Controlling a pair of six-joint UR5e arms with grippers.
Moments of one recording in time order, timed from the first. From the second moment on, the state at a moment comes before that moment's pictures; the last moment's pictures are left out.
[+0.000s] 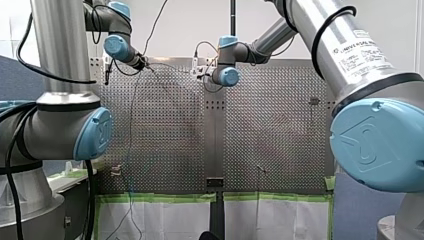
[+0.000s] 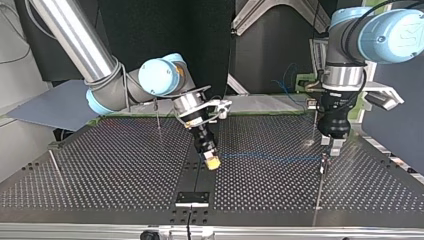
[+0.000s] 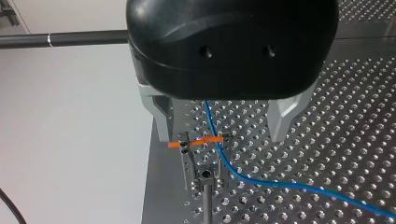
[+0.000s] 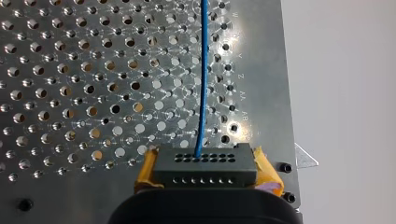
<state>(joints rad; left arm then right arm) 0.07 -1.37 -1.85 -3.00 -1.50 -1.54 2.31 -1.02 1.17 -0.38 1.47 1.62</state>
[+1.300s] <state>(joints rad) -0.03 -1.42 -1.77 -2.99 -1.51 -1.59 2.32 -1.02 1.17 -0.38 1.47 1.62</state>
